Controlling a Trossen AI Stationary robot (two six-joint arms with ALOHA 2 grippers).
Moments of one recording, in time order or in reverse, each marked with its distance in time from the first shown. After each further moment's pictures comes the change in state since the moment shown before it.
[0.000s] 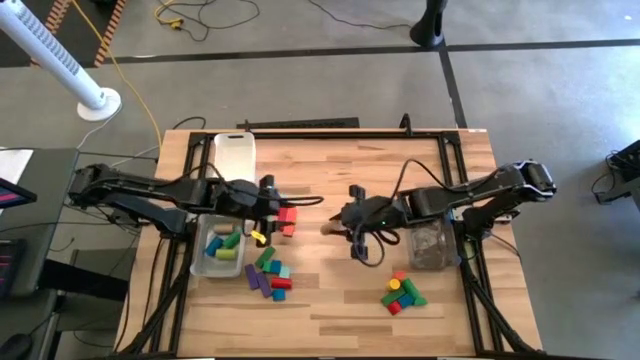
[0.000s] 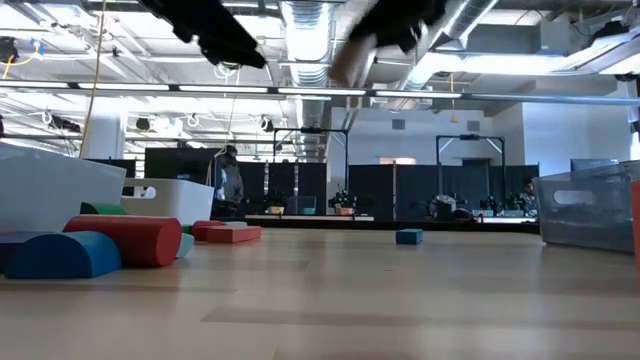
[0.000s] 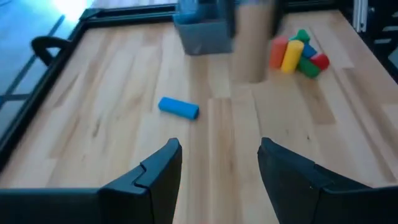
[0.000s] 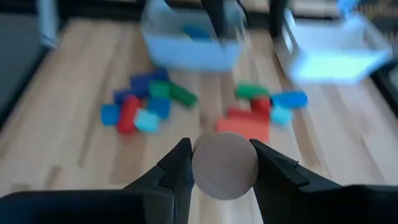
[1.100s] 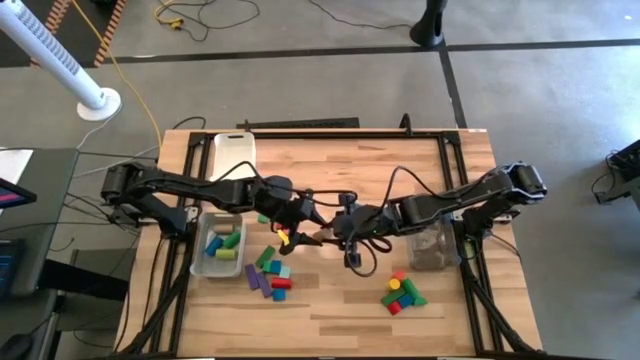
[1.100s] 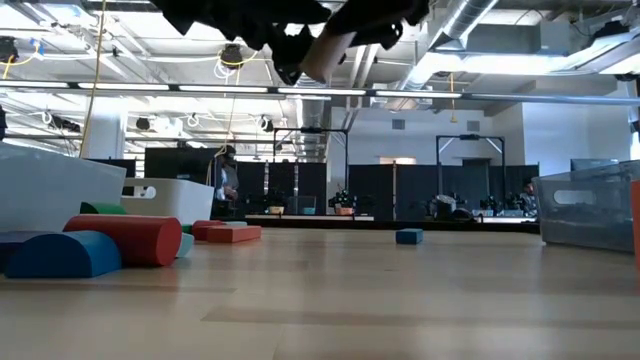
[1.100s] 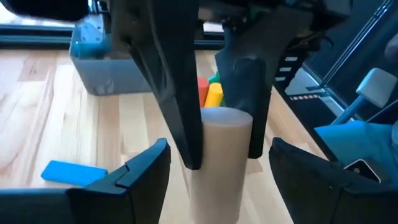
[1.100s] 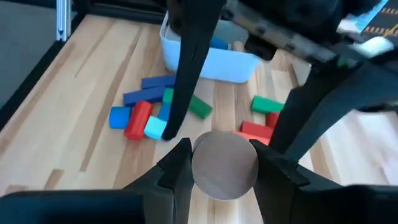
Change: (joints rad) left arm 0.072 0.330 0.126 0.300 0.438 -0.052; right arm 0.023 0.087 0.025 0.075 -0.006 -0.060
